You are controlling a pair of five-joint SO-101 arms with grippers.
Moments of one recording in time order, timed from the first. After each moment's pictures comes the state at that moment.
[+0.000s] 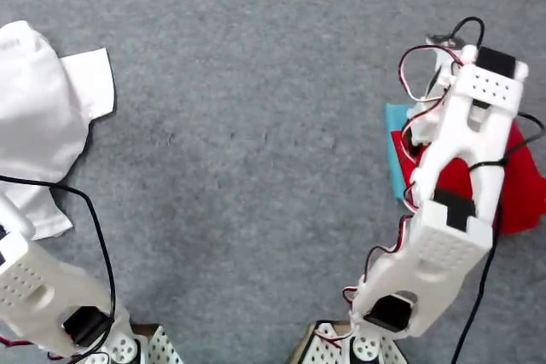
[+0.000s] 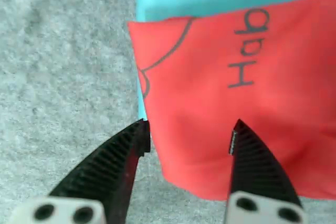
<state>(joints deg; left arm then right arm) -49.8 17.1 -44.8 99.1 -5.9 19.3 25.5 -21.5 98.2 15.3</state>
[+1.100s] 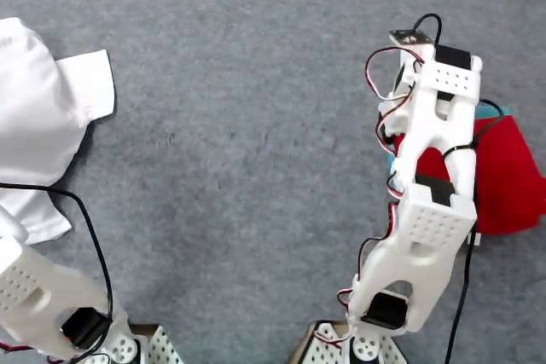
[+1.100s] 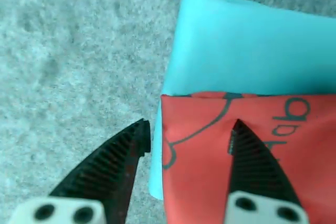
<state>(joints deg) -53.6 17.1 -44.8 99.5 -5.9 13.1 34.1 -23.9 88.9 15.2</state>
